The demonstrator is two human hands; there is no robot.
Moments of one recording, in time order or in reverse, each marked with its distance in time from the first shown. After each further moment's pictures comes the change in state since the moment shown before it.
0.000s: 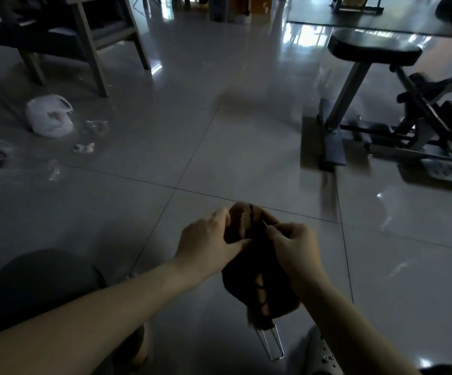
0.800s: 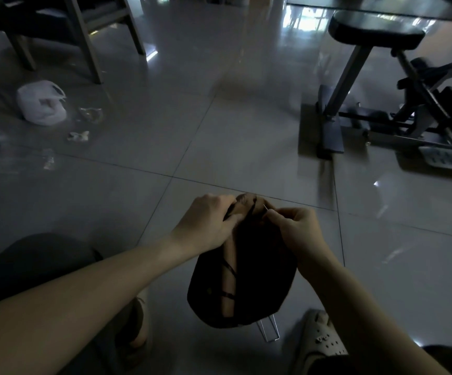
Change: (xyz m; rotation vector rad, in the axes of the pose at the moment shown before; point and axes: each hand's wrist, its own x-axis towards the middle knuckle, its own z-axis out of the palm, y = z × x) left_hand 0.015 0.004 -0.010 -0.139 -0.009 0.179; right_hand 0.004 -0.007 -0.016 0.242 -0.152 0.072
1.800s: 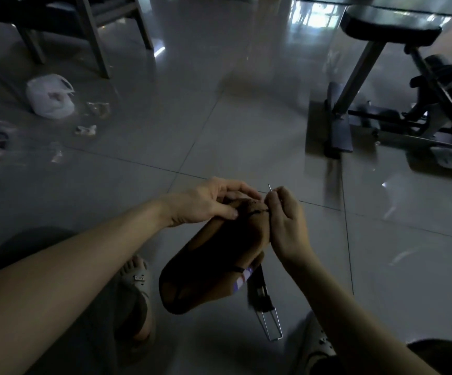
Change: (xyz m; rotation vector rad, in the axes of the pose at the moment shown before) left_hand 0.015 -0.014 -0.048 -0.745 -0.598 -0.118; right_hand 0.007 0.010 0.034 -0.050 0.064 -0.383
